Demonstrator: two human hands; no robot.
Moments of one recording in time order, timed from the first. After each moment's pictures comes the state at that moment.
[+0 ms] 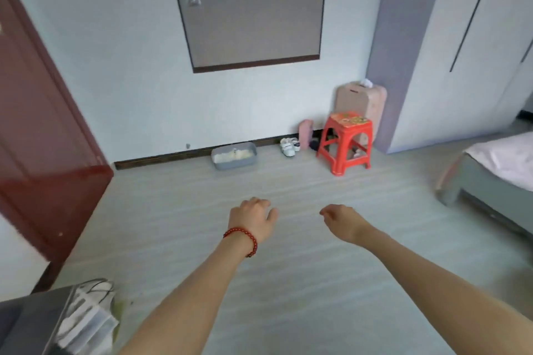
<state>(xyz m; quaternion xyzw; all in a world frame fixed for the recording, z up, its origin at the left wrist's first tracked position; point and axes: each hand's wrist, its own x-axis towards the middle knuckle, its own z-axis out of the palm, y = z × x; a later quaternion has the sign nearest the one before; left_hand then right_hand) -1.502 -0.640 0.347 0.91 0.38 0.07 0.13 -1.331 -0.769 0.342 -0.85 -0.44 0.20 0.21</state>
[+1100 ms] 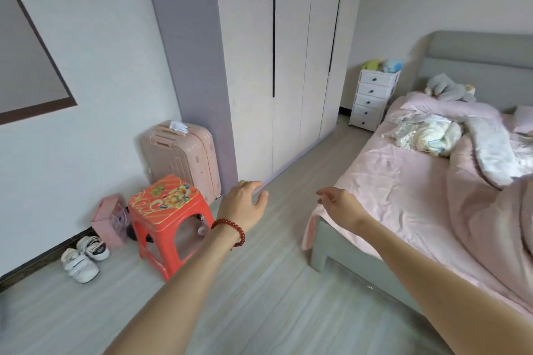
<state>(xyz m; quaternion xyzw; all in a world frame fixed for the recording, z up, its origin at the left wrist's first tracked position) -0.359 -0.588 0.379 0.94 0.06 0.11 0.31 -0.302 -0.799 0.375 -0.92 -0.10 0.07 0.36</state>
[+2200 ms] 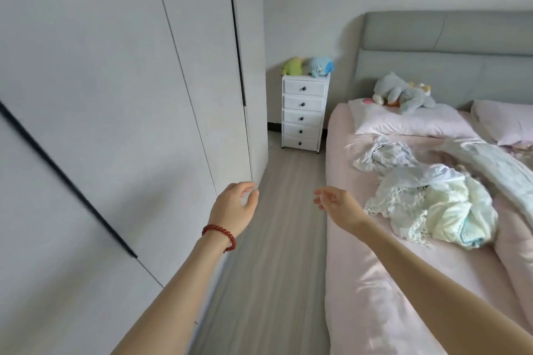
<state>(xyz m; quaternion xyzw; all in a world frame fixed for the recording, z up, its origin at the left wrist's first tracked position) 0.716 -0.627 0.342 0.90 -0.09 0.03 0.42 0.686 -0.854 0.331 -0.87 0.11 -0.01 0.47</state>
